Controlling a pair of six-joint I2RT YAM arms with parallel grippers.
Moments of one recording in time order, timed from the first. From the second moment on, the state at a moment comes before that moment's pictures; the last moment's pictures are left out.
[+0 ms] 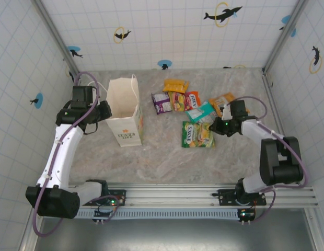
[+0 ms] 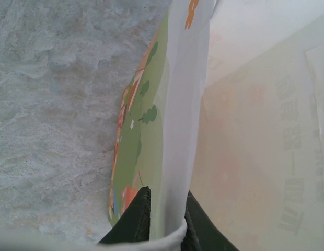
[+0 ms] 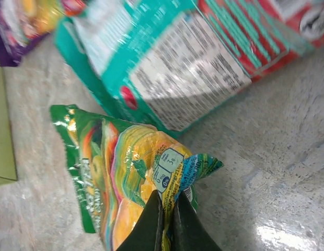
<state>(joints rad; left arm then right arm) -0.10 1.16 1.20 -0.91 0.15 -0.37 0.13 1.46 0.78 -0.37 -0.50 0.35</state>
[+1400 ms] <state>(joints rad) -0.10 0.88 1.33 -0.92 0.56 0.04 0.59 1.16 1.10 -0.26 -0.57 -0.17</state>
